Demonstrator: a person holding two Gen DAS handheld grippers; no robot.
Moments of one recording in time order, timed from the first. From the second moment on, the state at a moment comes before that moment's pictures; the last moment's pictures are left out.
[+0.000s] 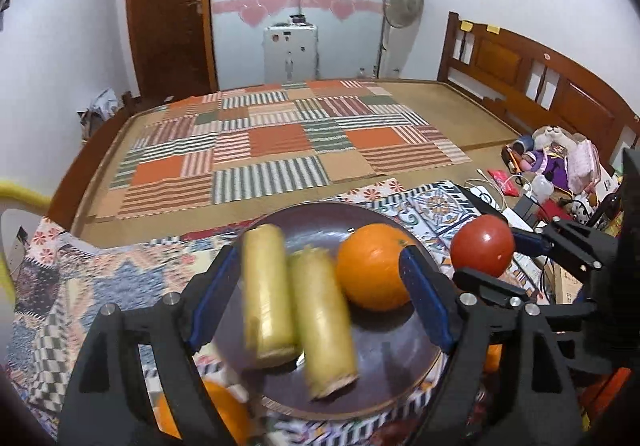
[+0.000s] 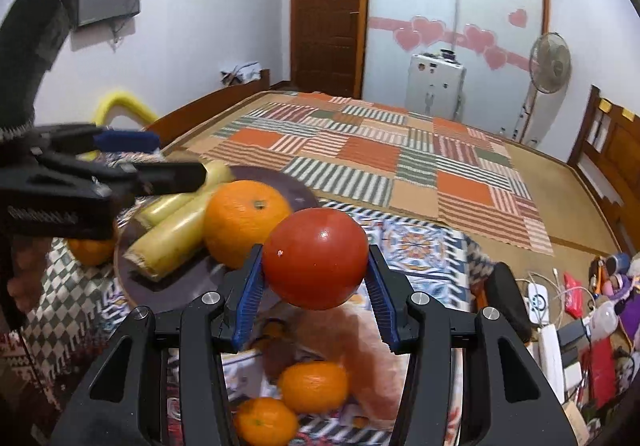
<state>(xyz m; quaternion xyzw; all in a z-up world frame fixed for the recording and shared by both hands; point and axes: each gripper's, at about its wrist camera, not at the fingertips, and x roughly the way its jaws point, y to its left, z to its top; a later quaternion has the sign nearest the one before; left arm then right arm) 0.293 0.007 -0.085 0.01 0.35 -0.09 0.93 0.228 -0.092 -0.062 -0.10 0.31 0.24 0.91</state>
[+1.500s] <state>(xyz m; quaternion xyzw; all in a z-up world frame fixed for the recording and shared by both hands) 0.219 0.084 -0.151 -0.03 0.40 -0.07 0.91 0.165 -0.120 -0.091 -0.06 0.33 0.20 0.92</state>
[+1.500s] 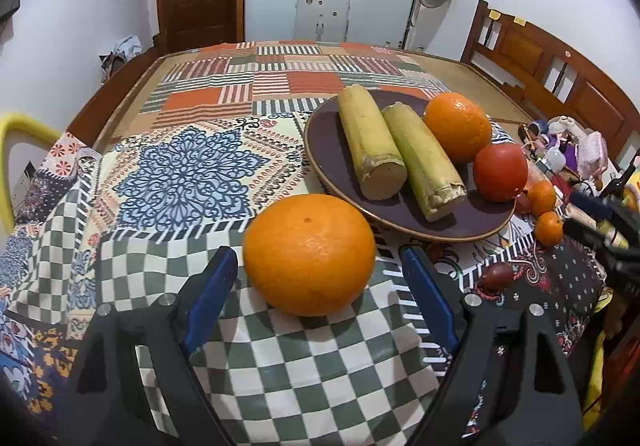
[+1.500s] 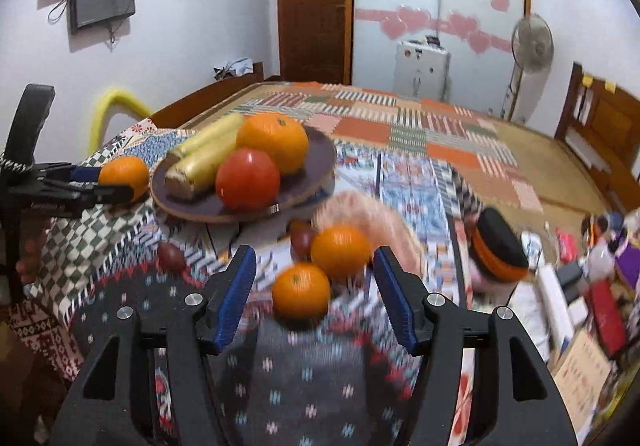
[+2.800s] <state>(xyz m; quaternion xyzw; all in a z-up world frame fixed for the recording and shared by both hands) 0.218 0.065 -0.077 -0.01 0.31 -0.08 0.95 0.189 -0.127 -0.052 -0.04 0.28 0.22 0.93</state>
